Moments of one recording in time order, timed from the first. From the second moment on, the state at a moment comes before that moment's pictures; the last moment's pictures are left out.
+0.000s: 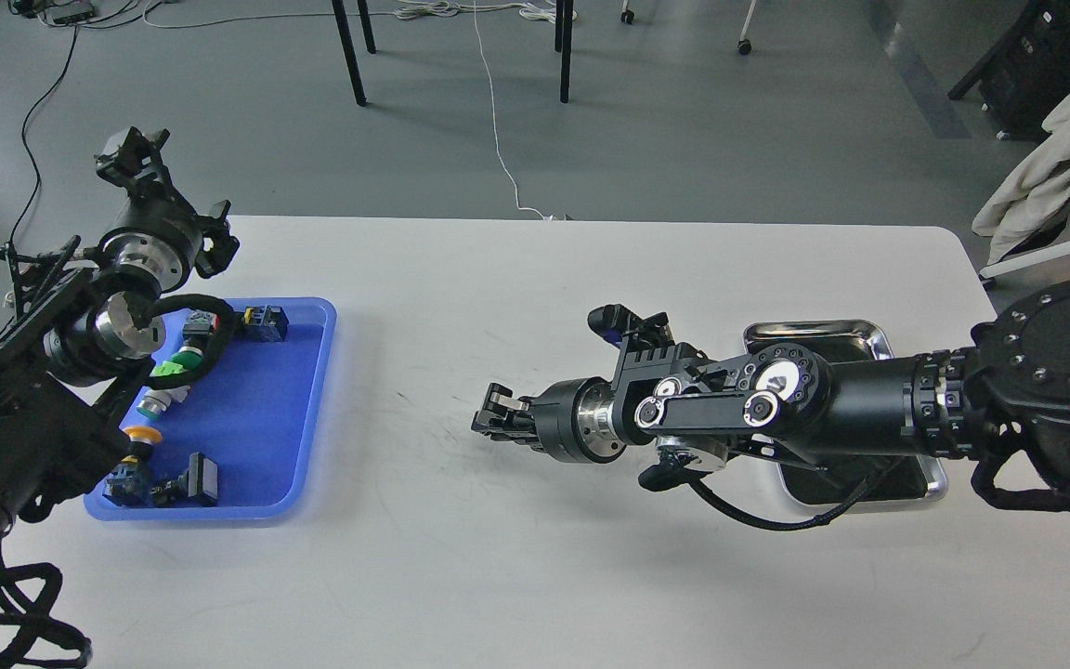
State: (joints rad) left arm -0.69 0.33 -1.03 -0.75 0.24 0.08 -0.14; right arm 1.27 0.00 -0.48 1.06 -0.17 0.02 0.02
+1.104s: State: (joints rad) left arm -0.71 0.33 -1.02 -0.75 0.24 0.08 -0.17; right arm 1.26 0.00 -0.03 0.82 -0.16 0.01 0.02
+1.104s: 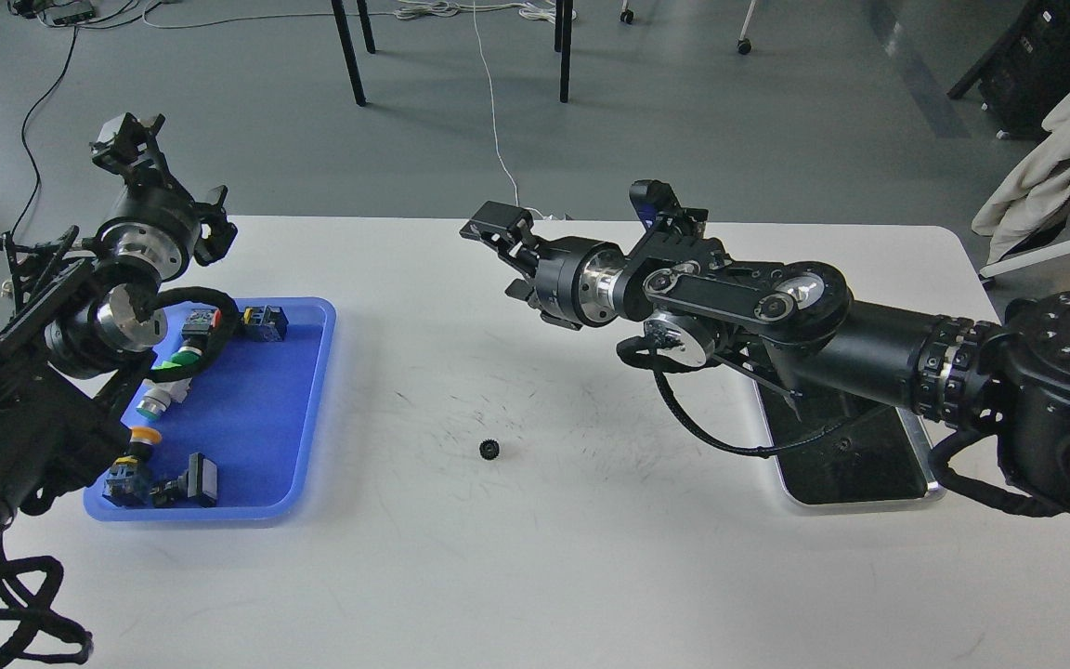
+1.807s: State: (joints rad) left arm -0.62 0.55 -0.69 -1.34 0.66 0.11 -0.17; right arm 0.38 -0.54 1.19 1.03 0.03 0.33 0.04
